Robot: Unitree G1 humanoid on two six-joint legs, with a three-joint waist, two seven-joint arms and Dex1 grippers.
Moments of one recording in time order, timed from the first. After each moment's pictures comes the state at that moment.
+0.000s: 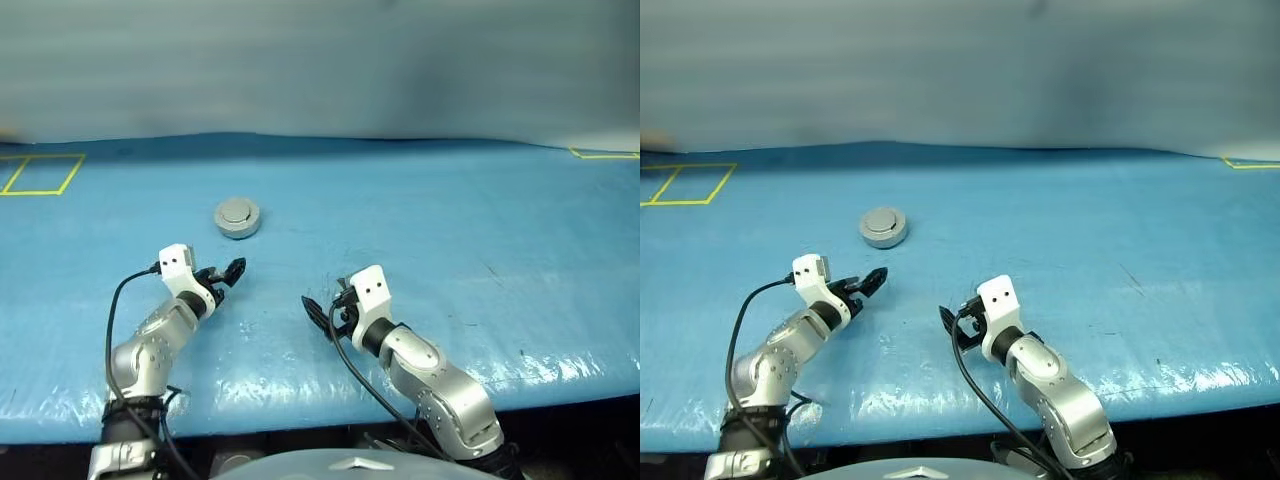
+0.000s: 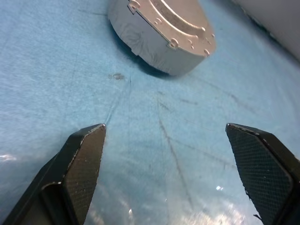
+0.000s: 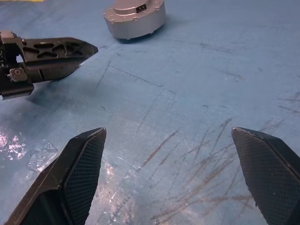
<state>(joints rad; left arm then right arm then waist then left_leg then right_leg) 0.00 0.26 0.15 -0.11 -0.59 0.58 -0.15 0.07 -0.19 0.35 -0.45 0.26 0.57 0.20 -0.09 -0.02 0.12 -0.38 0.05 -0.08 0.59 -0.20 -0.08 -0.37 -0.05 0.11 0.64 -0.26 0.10</state>
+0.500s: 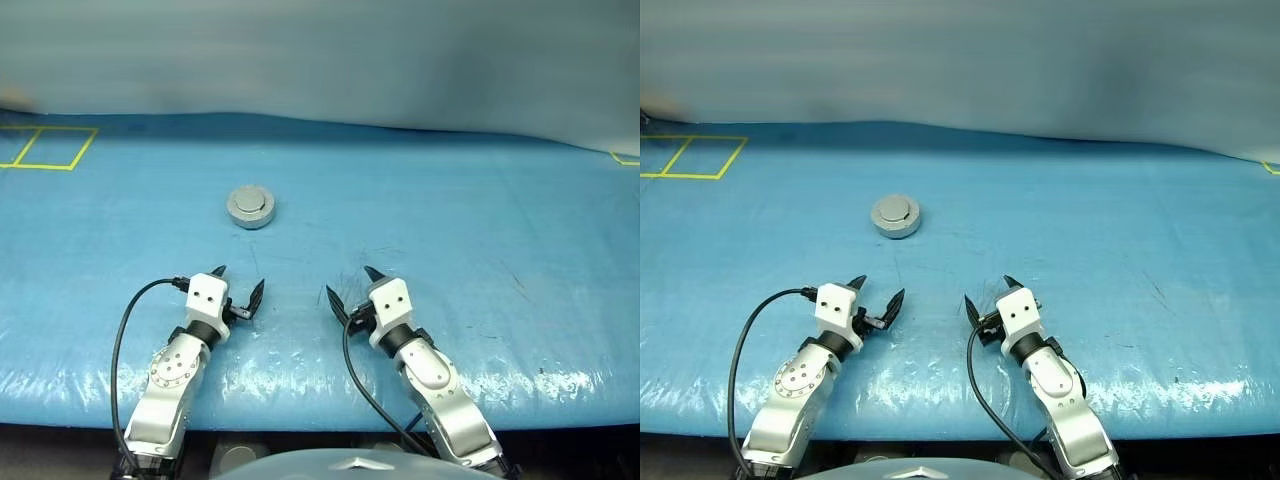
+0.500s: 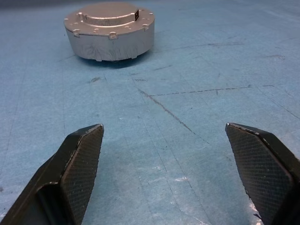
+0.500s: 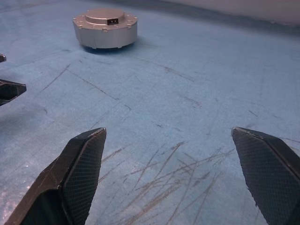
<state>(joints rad) 0.17 0.26 -0.08 -0.15 -0.13 0.05 -0.26 0.19 -0.19 0.30 -0.24 0.02 0.08 0.18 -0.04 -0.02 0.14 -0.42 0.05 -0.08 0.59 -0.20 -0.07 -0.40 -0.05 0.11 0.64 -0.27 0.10</state>
